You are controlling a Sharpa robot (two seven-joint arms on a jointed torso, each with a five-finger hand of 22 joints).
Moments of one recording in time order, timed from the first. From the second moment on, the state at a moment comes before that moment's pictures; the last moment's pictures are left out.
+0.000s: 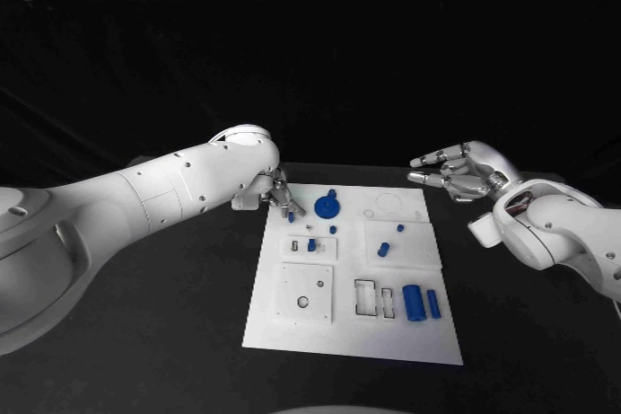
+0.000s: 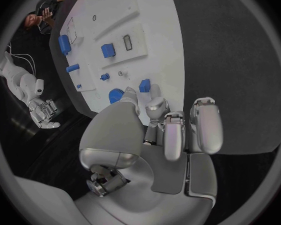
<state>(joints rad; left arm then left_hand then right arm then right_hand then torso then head) 1.35 -0.44 -0.01 0.97 -1.14 0.41 -0.64 1.16 0.01 -0.10 0.29 0.05 0.95 0.04 0.56 0.55 1.31 -0.03 1.10 1.03 1.47 -0.08 1.57 1.31 0.07 1.46 0.02 1.36 1.31 1.19 -0.90 0.04 1.45 -0.79 -0.37 0.20 1.32 0.00 -0.09 0.12 0.30 0.99 0.15 0.07 0.07 1.43 0.05 1.30 1.38 1.47 -0.02 1.44 1.31 0.07 1.40 0.08 1.36 1.17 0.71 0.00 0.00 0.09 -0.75</state>
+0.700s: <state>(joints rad) 1.34 -0.44 -0.01 0.96 -1.08 0.41 -0.64 1.22 0.03 -0.02 0.28 0.05 0.95 0.04 0.57 0.56 1.31 -0.03 1.11 1.04 1.46 -0.09 1.57 1.31 0.07 1.47 0.02 1.37 1.31 1.18 -0.90 0.04 1.44 -0.79 -0.36 0.20 1.32 0.00 -0.09 0.12 0.30 0.99 0.15 0.07 0.07 1.43 0.05 1.30 1.38 1.47 -0.02 1.44 1.31 0.07 1.40 0.08 1.36 1.17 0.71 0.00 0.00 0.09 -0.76</state>
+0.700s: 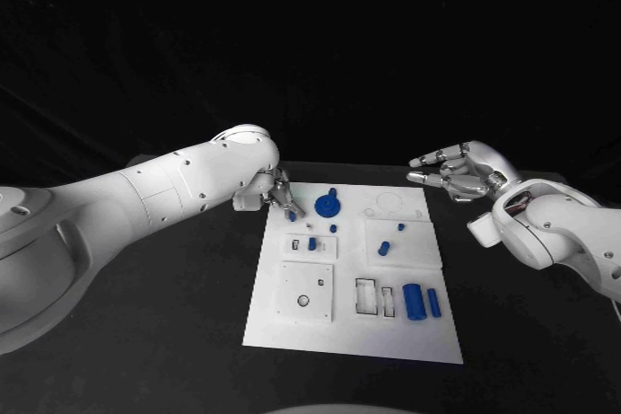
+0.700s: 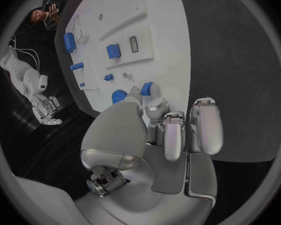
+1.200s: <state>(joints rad) 1.34 -0.45 -0.01 0.97 -1.02 0.38 -0.64 1.39 0.01 0.28 0.31 0.05 0.92 0.04 0.60 0.62 1.31 -0.04 1.10 1.03 1.47 -0.10 1.57 1.31 0.07 1.47 0.01 1.37 1.31 1.18 -0.89 0.04 1.44 -0.79 -0.36 0.20 1.32 0.00 -0.09 0.12 0.30 0.99 0.15 0.07 0.07 1.43 0.05 1.30 1.38 1.47 -0.02 1.44 1.31 0.07 1.40 0.08 1.36 1.17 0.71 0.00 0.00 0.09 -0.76</state>
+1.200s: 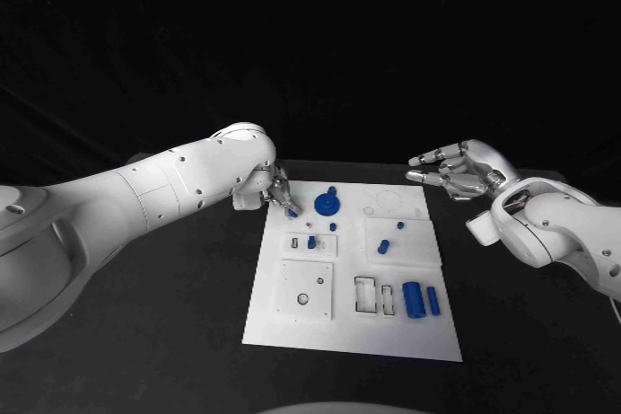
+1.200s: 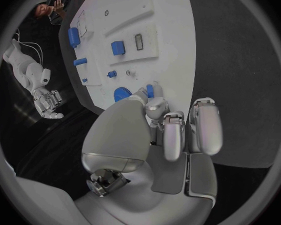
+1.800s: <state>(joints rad) 1.34 -0.56 -0.01 1.16 -0.98 0.29 -0.63 1.30 -0.08 0.48 0.27 0.05 0.91 0.04 0.66 0.66 1.33 -0.04 1.11 1.03 1.47 -0.10 1.57 1.31 0.07 1.47 0.01 1.37 1.31 1.18 -0.89 0.04 1.43 -0.79 -0.35 0.20 1.32 0.00 -0.09 0.12 0.30 0.99 0.15 0.07 0.07 1.43 0.05 1.30 1.38 1.47 -0.02 1.44 1.31 0.07 1.40 0.08 1.36 1.17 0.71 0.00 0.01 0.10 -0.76</state>
